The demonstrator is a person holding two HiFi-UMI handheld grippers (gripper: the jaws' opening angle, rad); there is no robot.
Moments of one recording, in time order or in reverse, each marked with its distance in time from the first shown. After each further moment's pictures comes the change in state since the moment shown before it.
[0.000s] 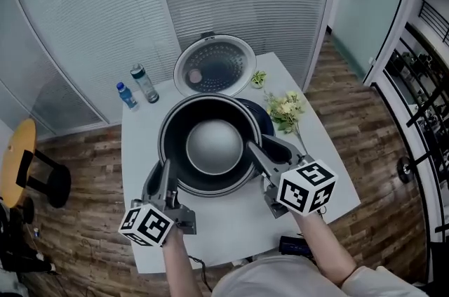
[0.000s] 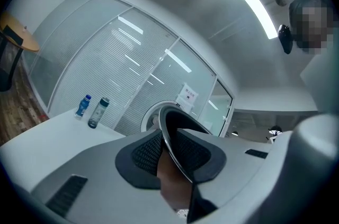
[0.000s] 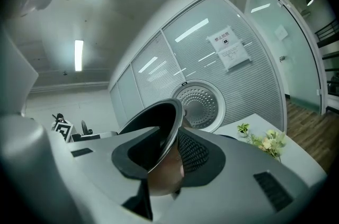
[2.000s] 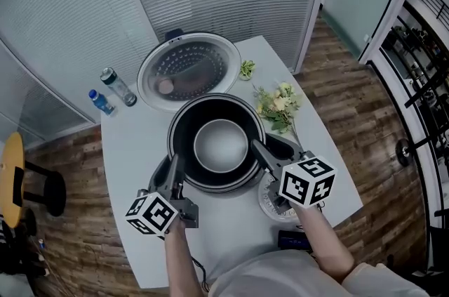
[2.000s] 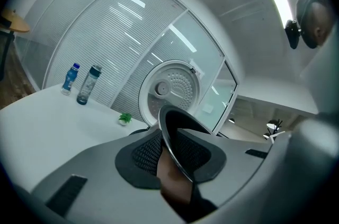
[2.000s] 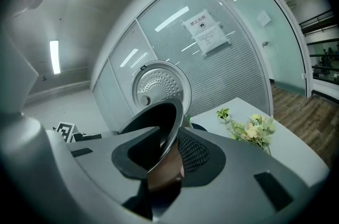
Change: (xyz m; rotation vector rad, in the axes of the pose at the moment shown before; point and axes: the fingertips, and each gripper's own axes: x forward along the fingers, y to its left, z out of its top) left arm 0.136 0.033 -0.080 -0.034 0.221 -0.026; right arm 0.052 -0.130 -0.039 0.130 0.105 -0.128
